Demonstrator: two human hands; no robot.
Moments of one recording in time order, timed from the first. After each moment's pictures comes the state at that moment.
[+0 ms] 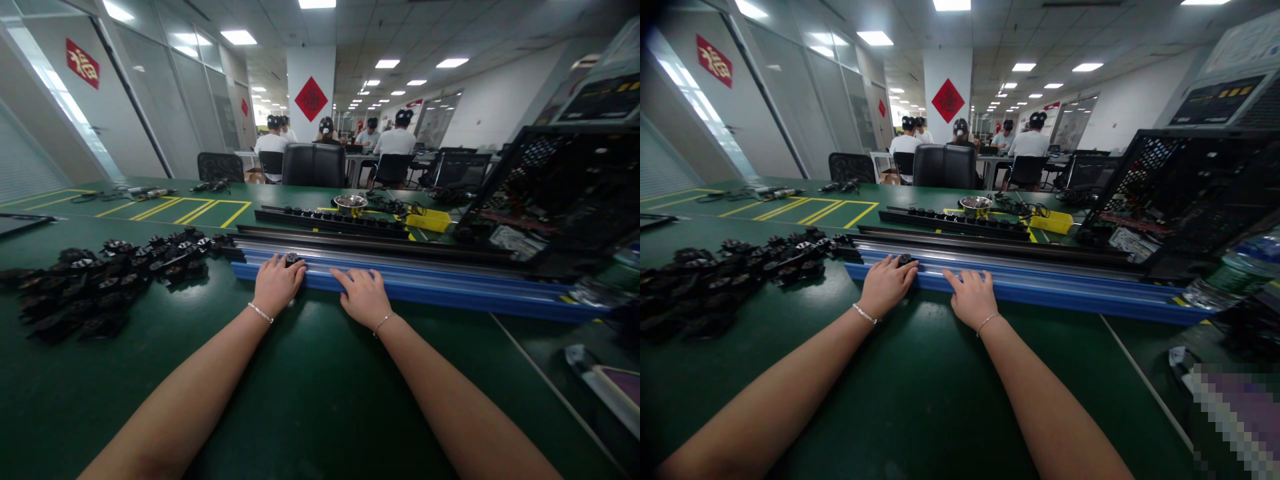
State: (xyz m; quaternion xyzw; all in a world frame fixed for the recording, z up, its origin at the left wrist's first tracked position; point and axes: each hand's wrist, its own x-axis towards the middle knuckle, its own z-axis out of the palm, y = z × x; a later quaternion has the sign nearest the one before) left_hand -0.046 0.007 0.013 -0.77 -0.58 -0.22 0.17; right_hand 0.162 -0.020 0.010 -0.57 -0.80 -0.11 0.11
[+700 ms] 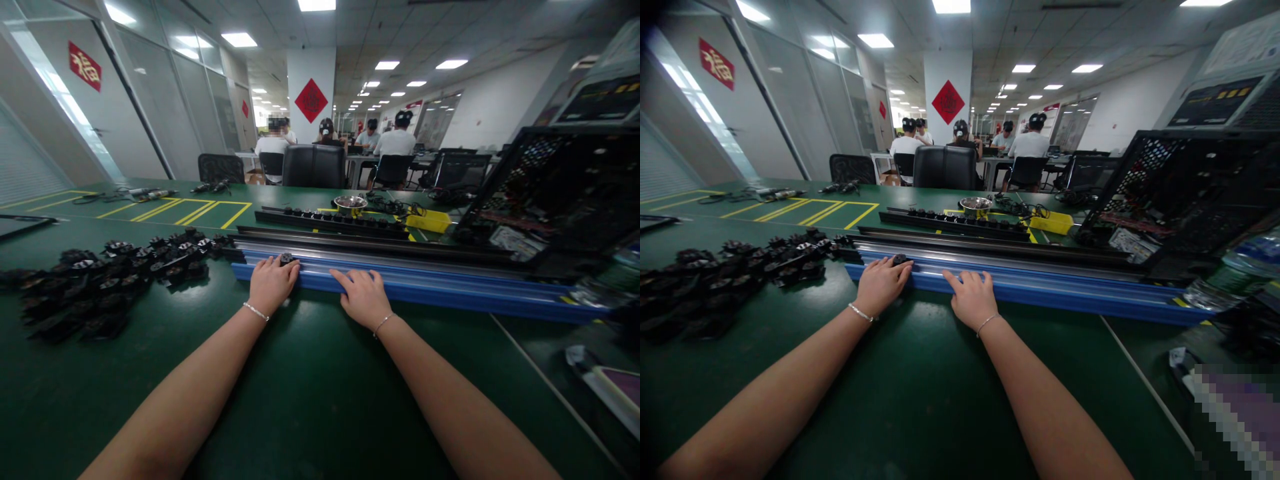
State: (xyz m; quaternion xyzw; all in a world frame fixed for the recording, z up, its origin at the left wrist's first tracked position) left_hand -0.055 0.012 0.013 -0.76 -0.59 -0.21 0.19; right_hand 0.163 -0.020 0.008 -0.57 -0.81 -0.11 0.12
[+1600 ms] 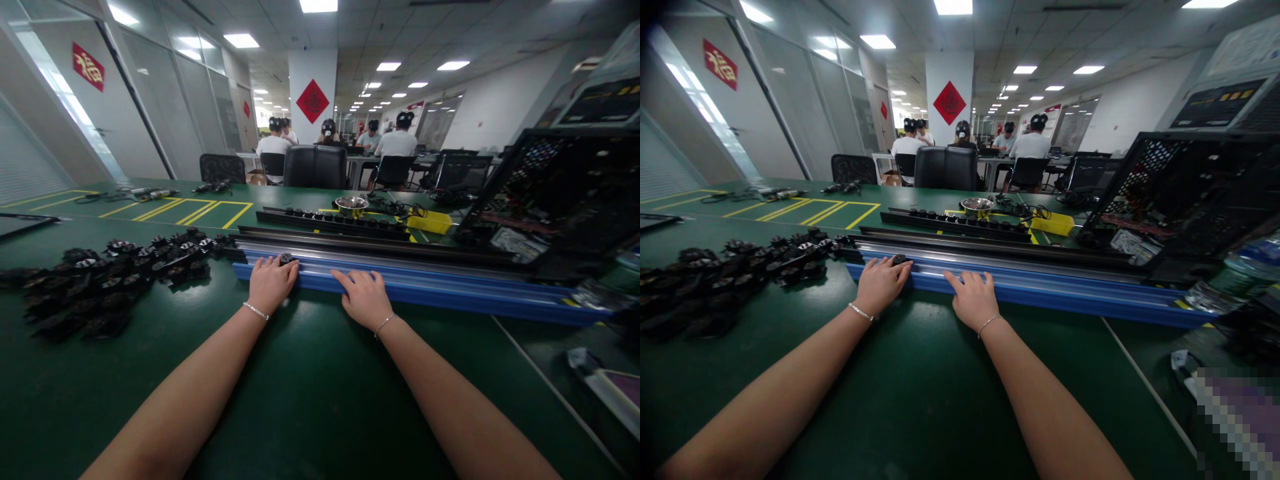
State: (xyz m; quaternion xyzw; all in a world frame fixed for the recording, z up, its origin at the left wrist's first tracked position) left_hand -0.058 0.013 0.012 -0.75 -0.60 -0.21 0.18; right_hand 0.164 -0.020 0.007 -0.57 -0.80 -0.12 0.11
